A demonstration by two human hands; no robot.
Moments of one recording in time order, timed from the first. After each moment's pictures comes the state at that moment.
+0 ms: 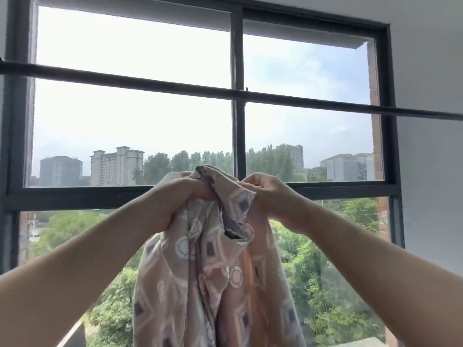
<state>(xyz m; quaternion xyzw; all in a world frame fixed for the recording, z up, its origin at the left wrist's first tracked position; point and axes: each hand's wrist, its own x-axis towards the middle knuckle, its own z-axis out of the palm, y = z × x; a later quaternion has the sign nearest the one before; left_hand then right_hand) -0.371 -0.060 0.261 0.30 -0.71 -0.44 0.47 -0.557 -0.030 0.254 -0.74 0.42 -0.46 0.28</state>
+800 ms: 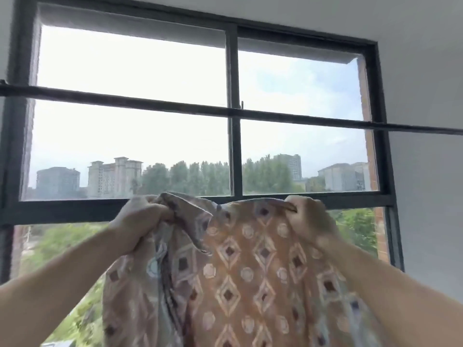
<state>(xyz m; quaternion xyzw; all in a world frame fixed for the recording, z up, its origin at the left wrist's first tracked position) -0.341 -0.063 0.252 0.43 -0.66 -0.28 0.55 -0.620 -0.037 0.232 -0.63 0.61 -0.44 -0.19</state>
